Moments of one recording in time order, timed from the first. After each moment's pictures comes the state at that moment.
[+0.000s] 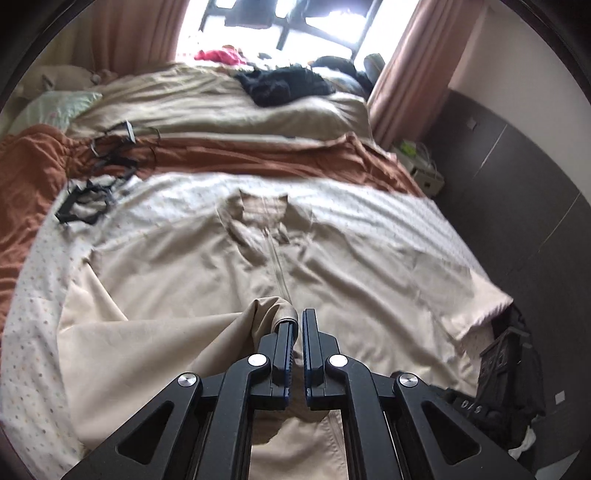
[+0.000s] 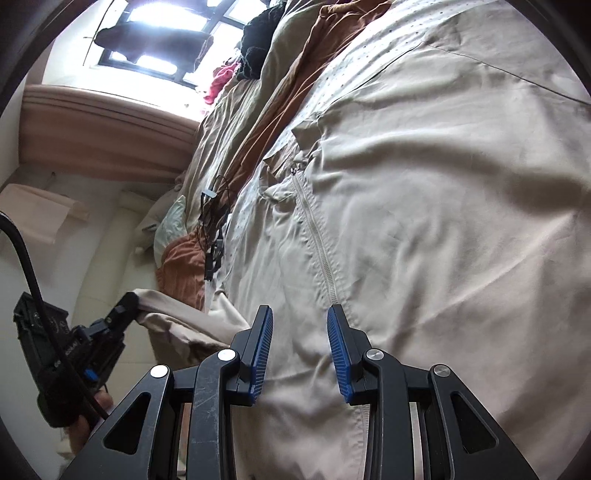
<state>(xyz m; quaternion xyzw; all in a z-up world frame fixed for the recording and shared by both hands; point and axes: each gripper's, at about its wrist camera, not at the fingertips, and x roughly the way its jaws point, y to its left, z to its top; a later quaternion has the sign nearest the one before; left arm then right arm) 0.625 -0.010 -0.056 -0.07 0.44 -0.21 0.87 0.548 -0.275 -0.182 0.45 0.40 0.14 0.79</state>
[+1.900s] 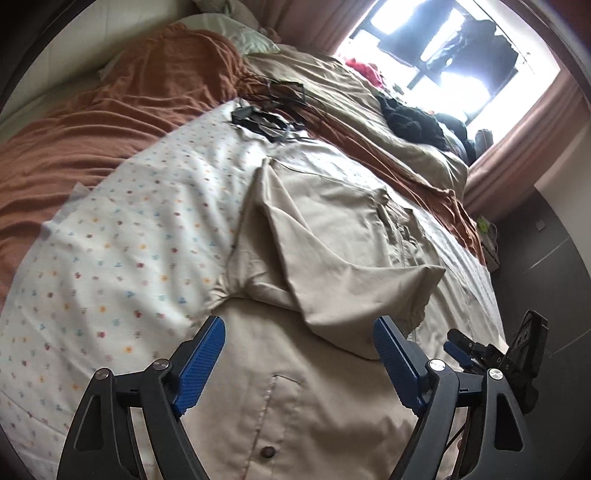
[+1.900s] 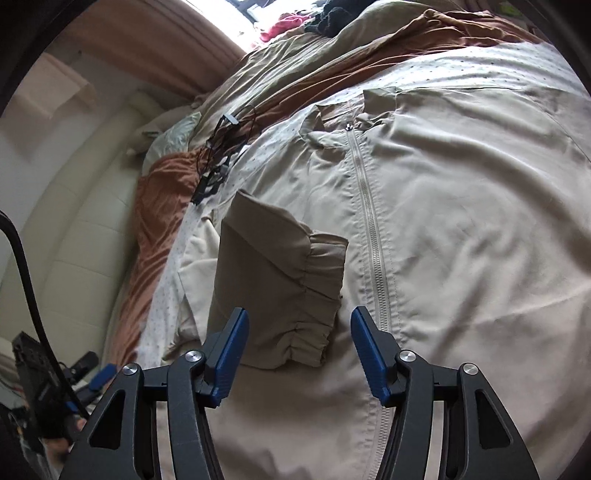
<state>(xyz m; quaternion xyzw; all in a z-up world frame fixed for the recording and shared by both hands) 0.483 0.205 -0.105 -0.25 0.43 -0.03 0.87 0.559 -0.177 -0.170 0.23 0.45 0.19 0.84</state>
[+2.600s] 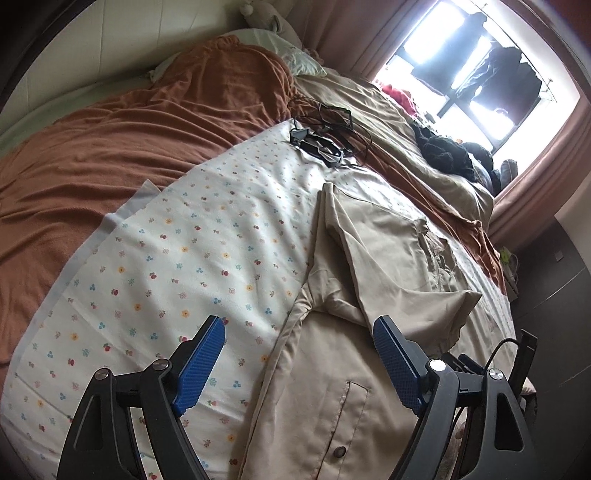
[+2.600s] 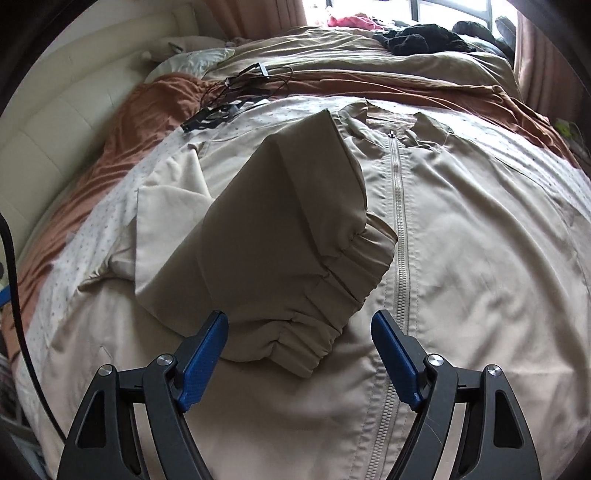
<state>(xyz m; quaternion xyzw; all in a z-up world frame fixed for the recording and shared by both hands) 0.455 0.264 -0.125 -0.27 0.40 0.03 0.88 0.560 -0.102 -0.188 -0.02 0.45 0.15 0.88</state>
